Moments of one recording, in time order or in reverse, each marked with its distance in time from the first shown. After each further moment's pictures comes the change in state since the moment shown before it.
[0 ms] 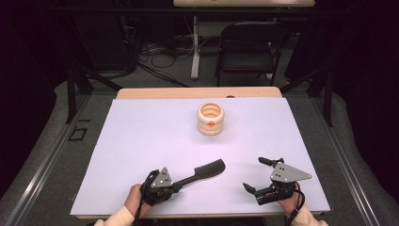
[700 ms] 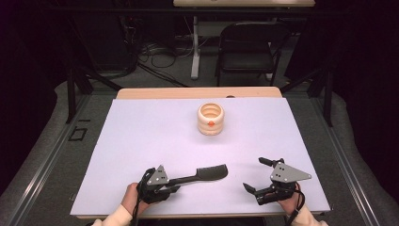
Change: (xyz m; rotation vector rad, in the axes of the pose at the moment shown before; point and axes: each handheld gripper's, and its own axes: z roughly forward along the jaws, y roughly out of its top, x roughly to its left) left arm 0.005 -0.001 -0.011 -0.050 -0.031 -0.003; right arm 0.000 0.000 -0.001 0.009 -0.010 0.002
